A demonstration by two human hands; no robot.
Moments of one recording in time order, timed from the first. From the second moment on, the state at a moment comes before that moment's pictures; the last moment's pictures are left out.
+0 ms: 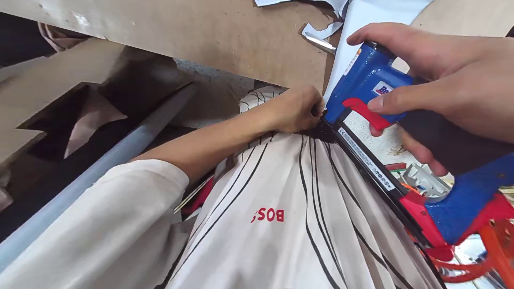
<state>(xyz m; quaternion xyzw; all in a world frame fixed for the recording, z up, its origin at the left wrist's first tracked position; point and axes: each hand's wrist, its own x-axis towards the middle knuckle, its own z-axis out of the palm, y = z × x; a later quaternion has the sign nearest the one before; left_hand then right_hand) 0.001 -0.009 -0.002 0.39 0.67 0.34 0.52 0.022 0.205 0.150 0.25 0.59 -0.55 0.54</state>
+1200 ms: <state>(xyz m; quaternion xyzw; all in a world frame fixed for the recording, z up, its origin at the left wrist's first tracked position) -0.009 -0.056 -0.104 0.22 0.95 0.22 0.03 0.025 0.198 -0.109 0.03 0.98 -0.20 0.04</state>
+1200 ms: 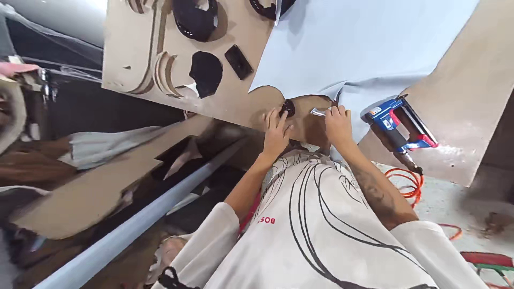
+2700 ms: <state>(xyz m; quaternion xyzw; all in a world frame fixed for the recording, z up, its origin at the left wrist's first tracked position) -0.007 -0.116 -0.103 -0.08 0.63 0.74 0.24 -0.056 0.368 -0.024 0.33 0.64 -0.66 -0.21</state>
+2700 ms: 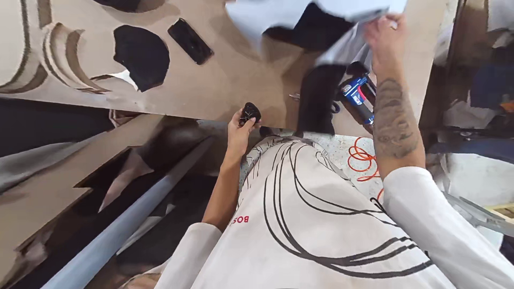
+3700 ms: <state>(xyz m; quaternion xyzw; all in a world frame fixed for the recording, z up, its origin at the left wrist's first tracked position) -0.088 -0.082 -0.108 0.39 0.87 0.25 0.13 0.096 0.185 -0.069 0.07 0.97 -0.19 0.16</state>
